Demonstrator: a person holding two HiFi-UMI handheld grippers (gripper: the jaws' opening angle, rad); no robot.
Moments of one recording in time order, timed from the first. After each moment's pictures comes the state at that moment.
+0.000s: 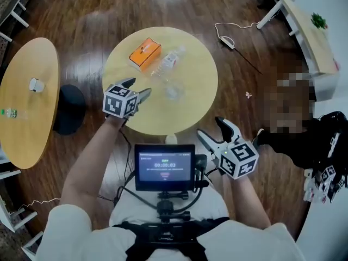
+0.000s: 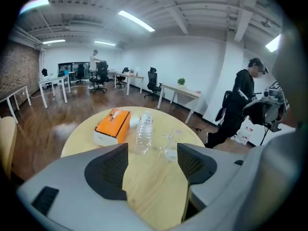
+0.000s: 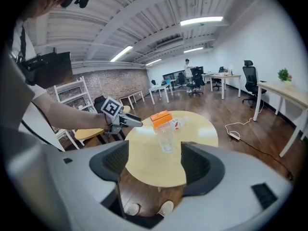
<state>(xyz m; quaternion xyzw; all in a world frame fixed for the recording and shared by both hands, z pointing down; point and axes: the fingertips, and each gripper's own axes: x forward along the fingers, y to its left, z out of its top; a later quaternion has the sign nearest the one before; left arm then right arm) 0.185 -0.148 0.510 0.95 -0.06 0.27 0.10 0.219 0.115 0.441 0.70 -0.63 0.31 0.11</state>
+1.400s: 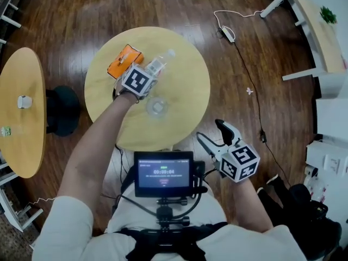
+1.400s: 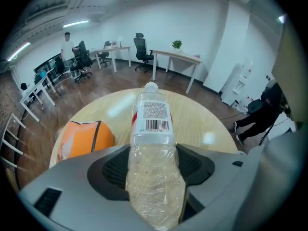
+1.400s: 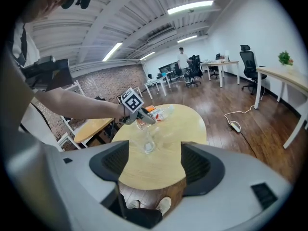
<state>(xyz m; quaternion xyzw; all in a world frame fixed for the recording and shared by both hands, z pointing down) 0.345 -0.159 0.598 0.89 0.01 0.45 0.02 0.312 0.107 0.488 0.68 -0.63 0.37 0.09</state>
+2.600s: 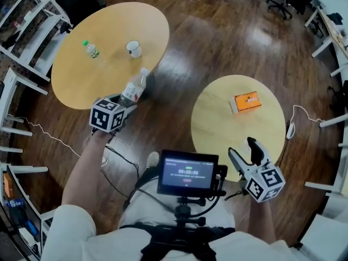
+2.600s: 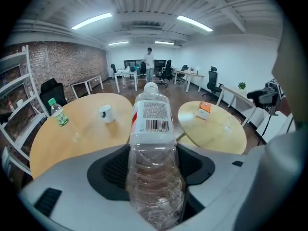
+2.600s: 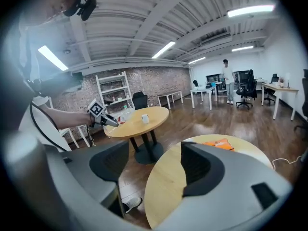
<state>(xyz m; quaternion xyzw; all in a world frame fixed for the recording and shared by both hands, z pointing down) -0.242 -0.302 0.441 0.85 -0.39 0.32 0.14 0.102 -0.087 0.389 0.52 -0.80 0.24 0.15</state>
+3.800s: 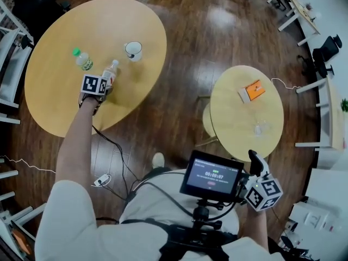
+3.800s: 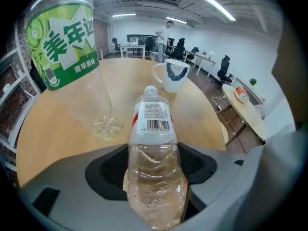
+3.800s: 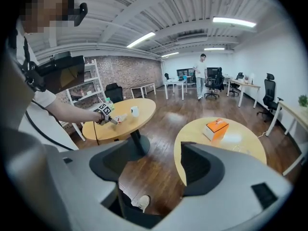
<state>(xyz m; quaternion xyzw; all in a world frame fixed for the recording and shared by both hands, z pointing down) -0.427 -0.550 0.613 0.81 -0.36 0.40 0.22 -0.063 -0.073 0.395 0.67 -0.66 0.29 0.19</state>
